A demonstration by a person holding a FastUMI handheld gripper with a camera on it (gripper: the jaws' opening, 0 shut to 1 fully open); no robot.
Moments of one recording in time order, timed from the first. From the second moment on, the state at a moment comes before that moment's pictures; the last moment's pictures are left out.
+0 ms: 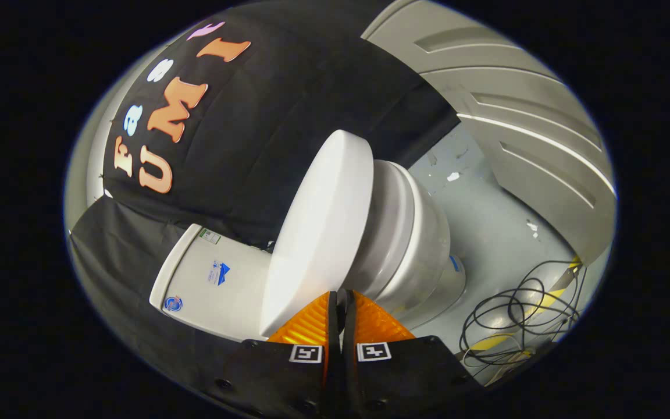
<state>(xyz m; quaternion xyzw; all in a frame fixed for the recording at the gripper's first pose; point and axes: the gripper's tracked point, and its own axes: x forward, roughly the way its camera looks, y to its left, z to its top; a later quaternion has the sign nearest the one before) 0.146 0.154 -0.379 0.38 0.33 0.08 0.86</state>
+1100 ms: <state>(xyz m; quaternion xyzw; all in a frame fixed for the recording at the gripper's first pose) 0.161 0.201 -0.264 0.18 0.26 0.04 0.95</state>
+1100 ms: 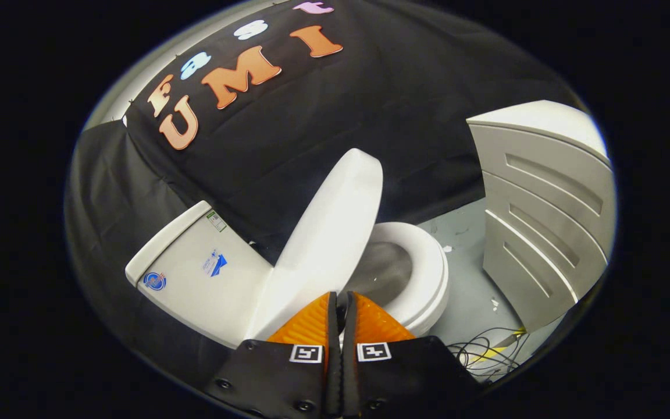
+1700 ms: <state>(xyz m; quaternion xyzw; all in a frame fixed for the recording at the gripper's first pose) 0.161 0.231 -0.222 0.07 0.23 0.03 0.97</state>
